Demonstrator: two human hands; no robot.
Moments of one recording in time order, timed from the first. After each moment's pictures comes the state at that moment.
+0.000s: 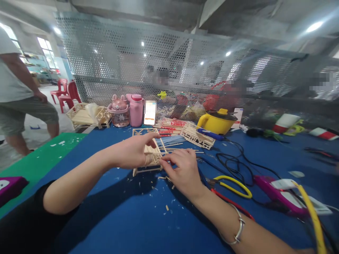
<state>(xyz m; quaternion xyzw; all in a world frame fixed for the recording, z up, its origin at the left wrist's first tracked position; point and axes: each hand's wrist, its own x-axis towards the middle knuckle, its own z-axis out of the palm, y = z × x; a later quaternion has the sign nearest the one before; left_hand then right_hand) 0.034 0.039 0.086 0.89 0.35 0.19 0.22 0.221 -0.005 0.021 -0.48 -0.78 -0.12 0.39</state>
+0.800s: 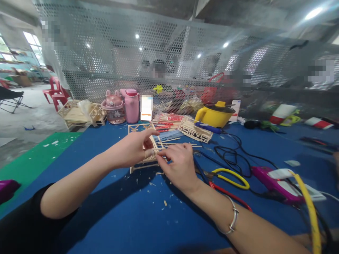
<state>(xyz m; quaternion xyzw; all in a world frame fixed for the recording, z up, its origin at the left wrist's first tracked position) 0.045 0.042 0.072 0.89 0.36 0.21 0.19 0.215 -0.002 0.017 -0.49 -0.76 -0.13 0.40</state>
